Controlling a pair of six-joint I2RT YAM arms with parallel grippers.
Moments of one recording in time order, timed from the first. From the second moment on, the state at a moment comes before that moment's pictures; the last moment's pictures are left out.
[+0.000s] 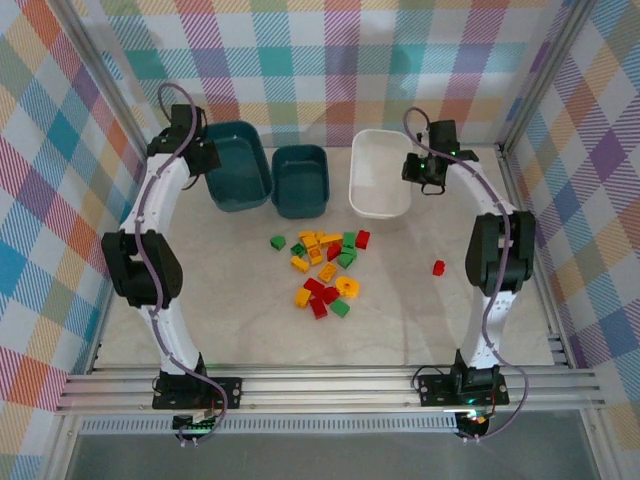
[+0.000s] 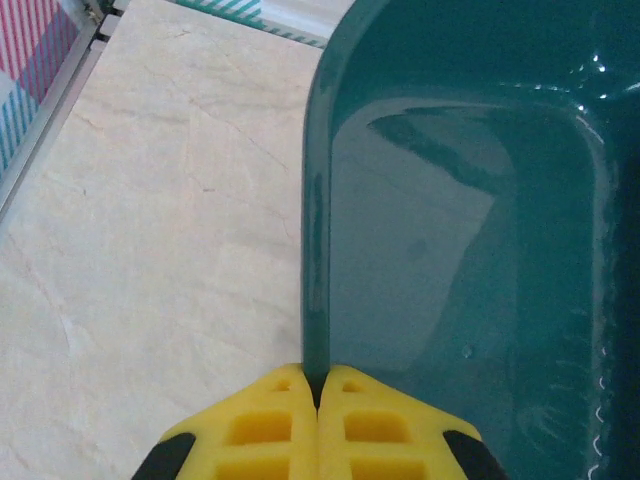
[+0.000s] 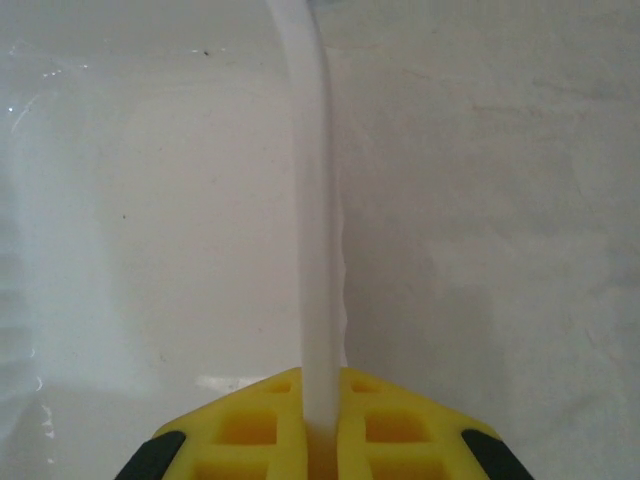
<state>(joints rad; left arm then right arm) 0.00 1.97 1.93 -0.85 -0.16 -0.27 0.12 2.06 1.77 -0.58 -0.20 0.25</state>
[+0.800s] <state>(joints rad) 0.02 2.39 2.22 -0.90 0.05 0.00 0.11 2.34 2.05 -0.80 -0.14 0.23</state>
